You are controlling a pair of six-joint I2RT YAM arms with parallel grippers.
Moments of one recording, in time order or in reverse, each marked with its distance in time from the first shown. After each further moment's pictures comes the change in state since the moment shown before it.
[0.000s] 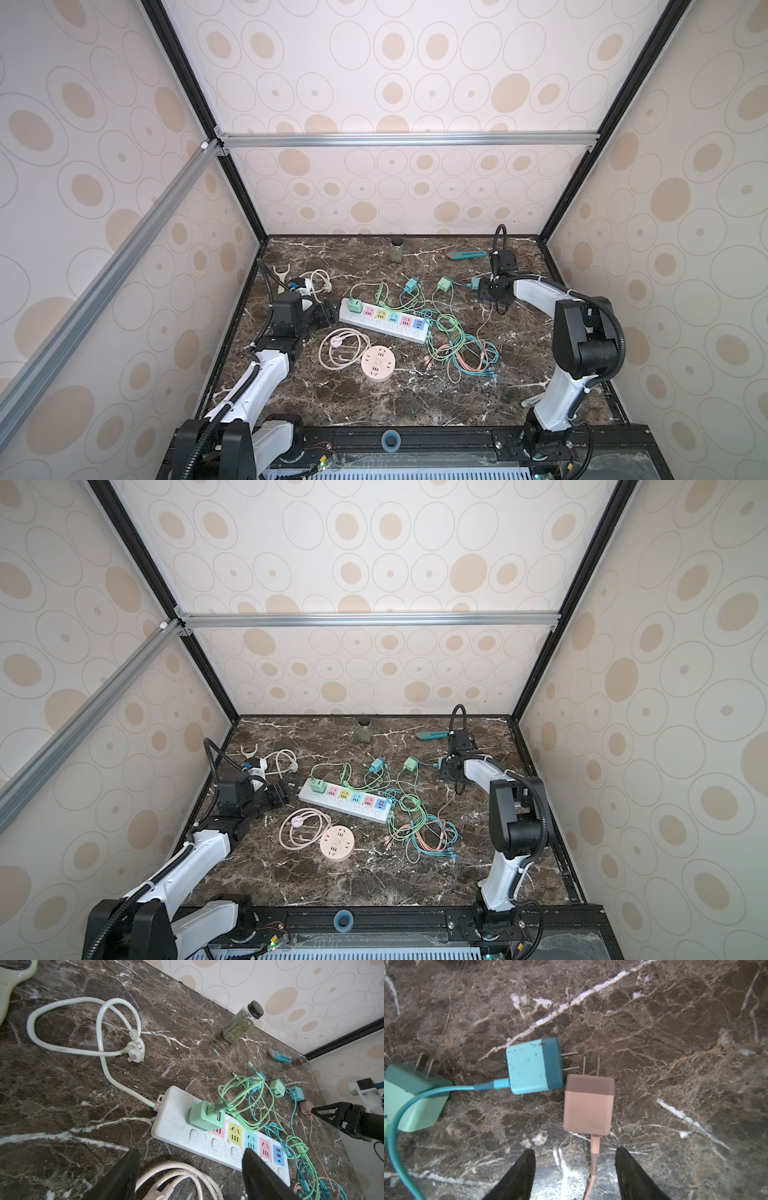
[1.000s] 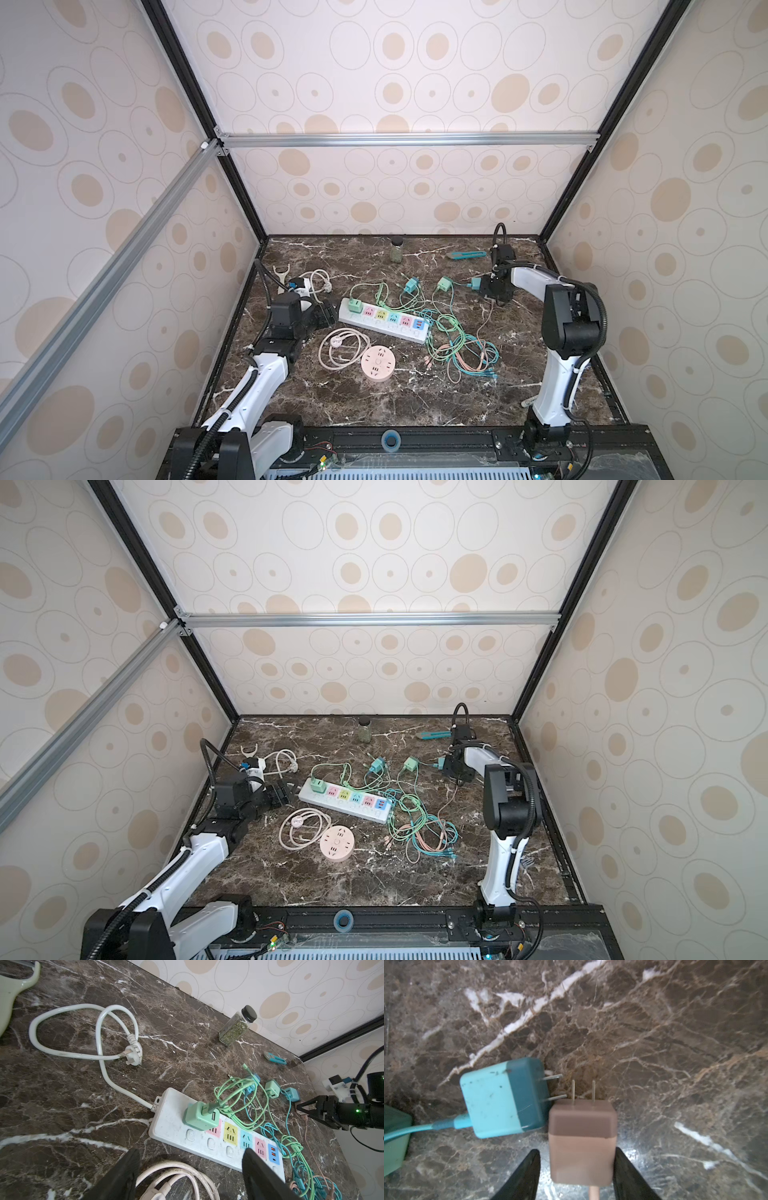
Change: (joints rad) left arm 0.000 -0.041 -0.004 -0.012 0.005 0.000; right arm -0.050 0.182 0.190 -0.137 -0.074 0.032
